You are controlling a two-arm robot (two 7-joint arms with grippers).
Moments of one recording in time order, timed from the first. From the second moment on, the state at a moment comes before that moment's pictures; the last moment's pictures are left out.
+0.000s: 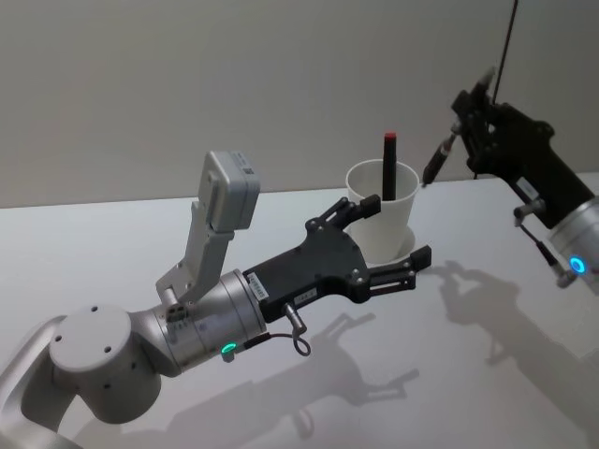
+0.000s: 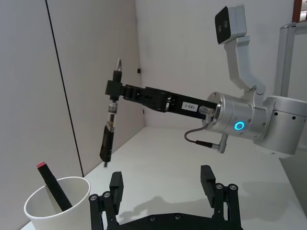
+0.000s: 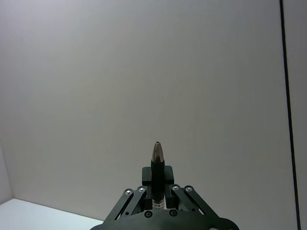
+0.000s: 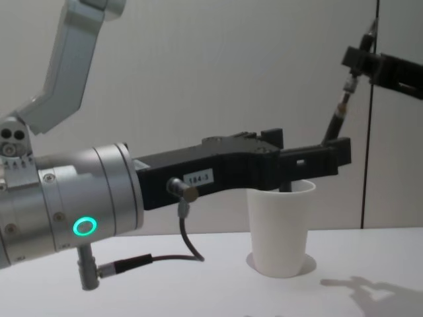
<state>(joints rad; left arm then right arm) -0.21 0.32 0.37 -1.67 -0.43 0.08 -0.68 0.20 0.32 -0.25 -1.68 0.57 -0.06 0.28</state>
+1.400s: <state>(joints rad) -0.21 0.32 0.37 -1.67 -0.43 0.08 -0.68 0.41 0.14 -0.34 -1.29 0.31 -0.16 0.29</state>
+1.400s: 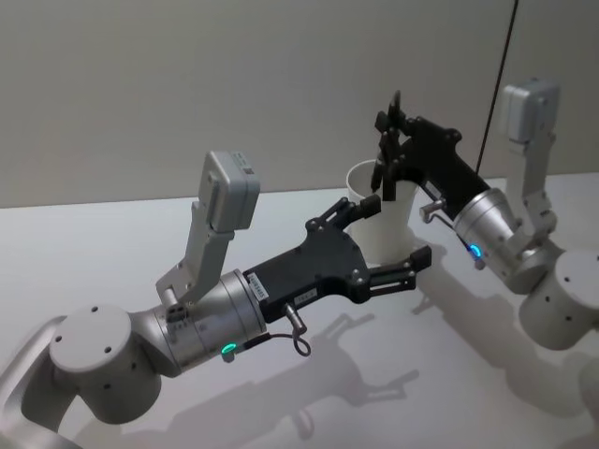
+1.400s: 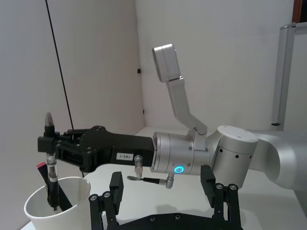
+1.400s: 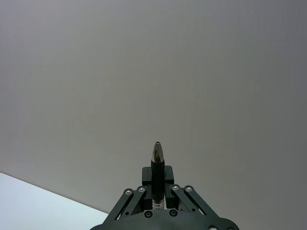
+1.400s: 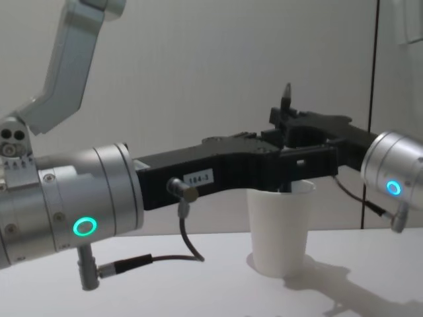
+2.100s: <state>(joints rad) -0.21 0.32 0.37 -1.67 -0.43 0.08 -0.68 0.44 0.11 -0.36 -1.22 0.28 -0.15 0.28</state>
